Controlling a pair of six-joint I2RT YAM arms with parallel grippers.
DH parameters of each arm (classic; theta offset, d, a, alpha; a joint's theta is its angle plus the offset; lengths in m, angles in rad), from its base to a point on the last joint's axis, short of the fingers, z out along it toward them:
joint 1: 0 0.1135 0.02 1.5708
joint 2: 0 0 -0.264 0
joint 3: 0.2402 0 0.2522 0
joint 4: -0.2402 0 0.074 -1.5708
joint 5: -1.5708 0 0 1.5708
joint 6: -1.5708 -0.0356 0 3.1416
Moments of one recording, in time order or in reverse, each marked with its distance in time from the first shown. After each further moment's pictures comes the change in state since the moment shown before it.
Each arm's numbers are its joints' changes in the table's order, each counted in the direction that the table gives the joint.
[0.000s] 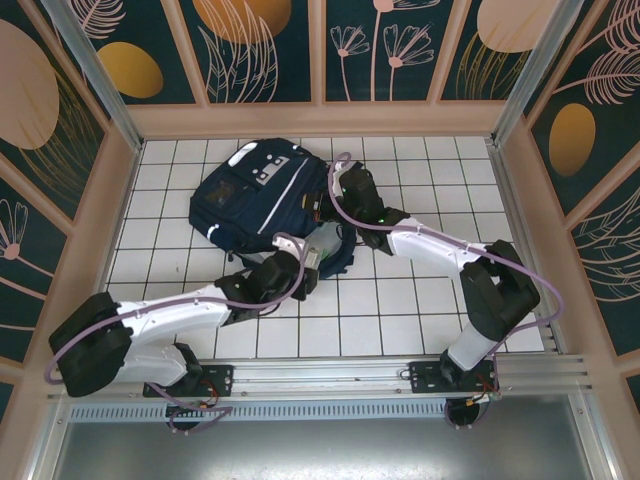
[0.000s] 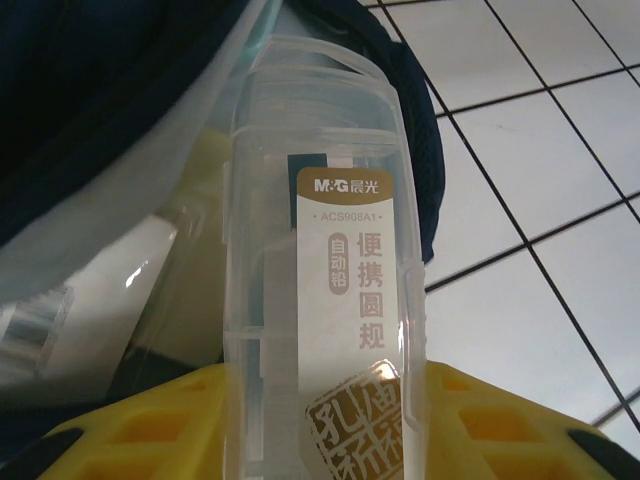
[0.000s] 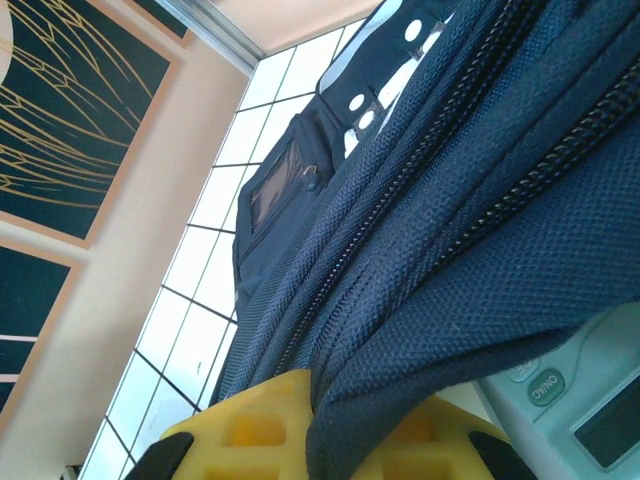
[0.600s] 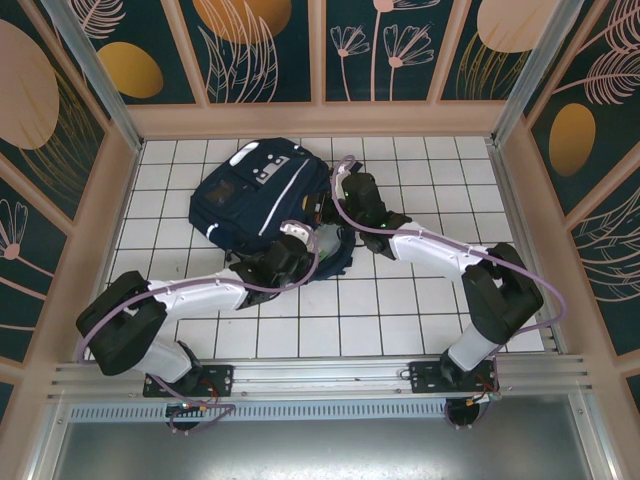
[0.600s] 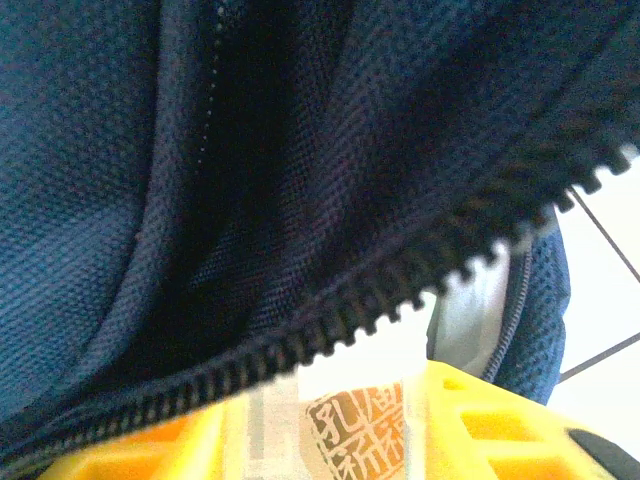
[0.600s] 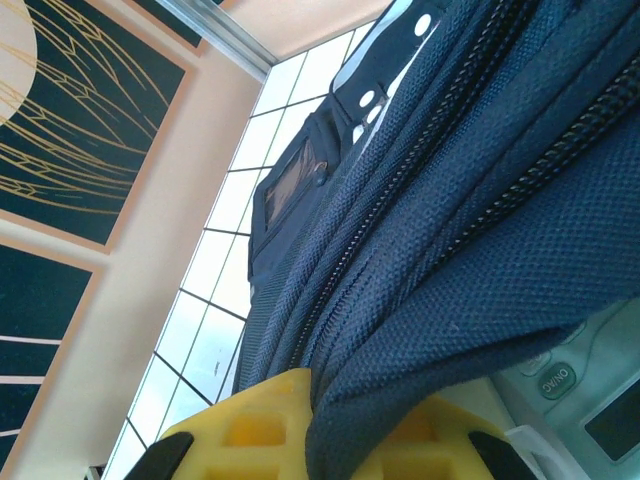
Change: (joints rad) left arm 0.095 -0.164 0.066 0.105 0.052 -0.164; right arm 0.001 0.019 -0.047 0.058 0.009 -0.036
